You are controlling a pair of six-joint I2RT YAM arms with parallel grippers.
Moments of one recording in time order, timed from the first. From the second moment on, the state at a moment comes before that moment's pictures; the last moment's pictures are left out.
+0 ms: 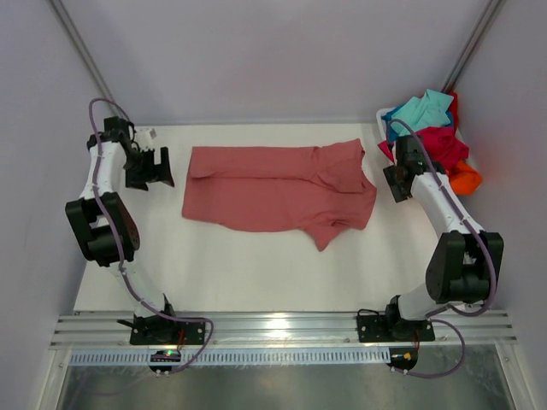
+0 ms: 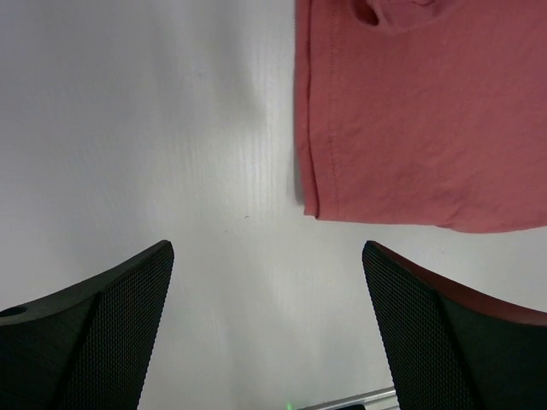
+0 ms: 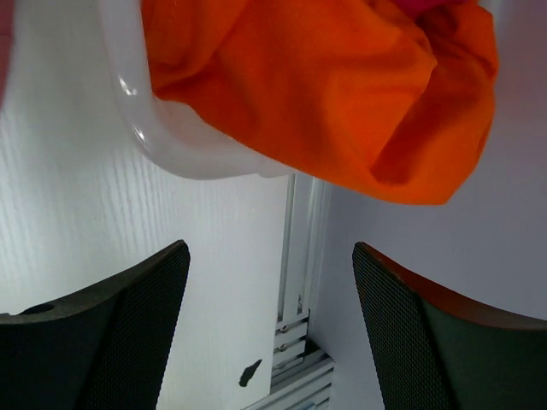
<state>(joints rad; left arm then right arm) 0.24 1.90 1.69 -1.03 0.32 0.16 0.00 1.52 1.21 -0.68 0.46 -0.35</state>
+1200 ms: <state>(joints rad) 0.34 1.87 1.67 -0.95 0.28 0.14 0.12 1.42 1.44 -0.62 0.18 -0.43</state>
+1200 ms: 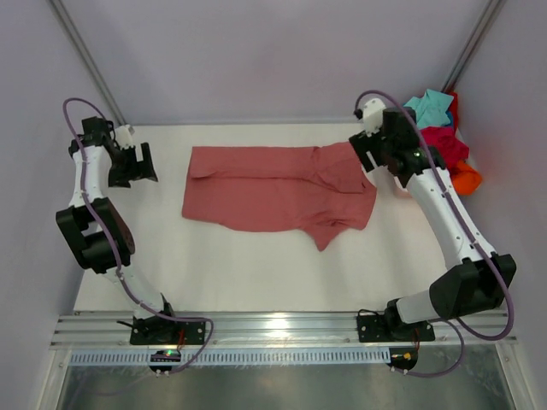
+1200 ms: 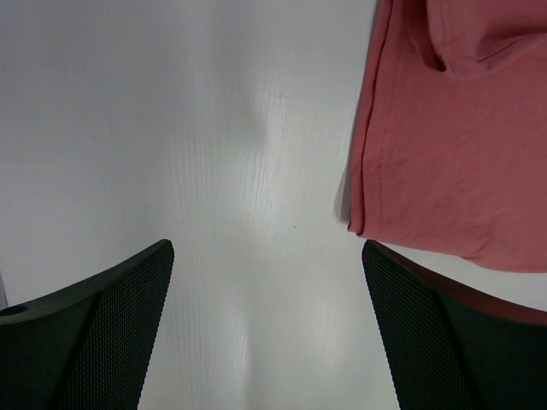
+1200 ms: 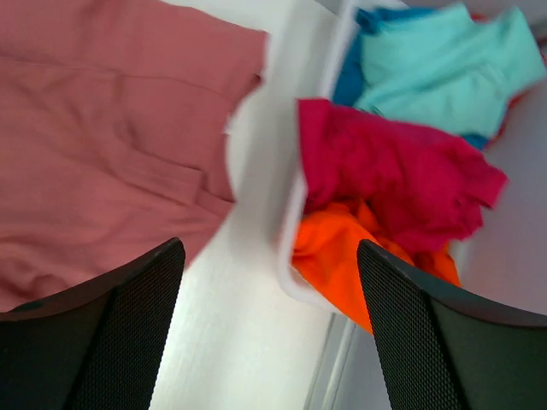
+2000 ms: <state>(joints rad) 0.18 1.57 1.51 -0.90 0.16 0.16 0.30 1.20 0.97 -0.64 0.14 -0.44</state>
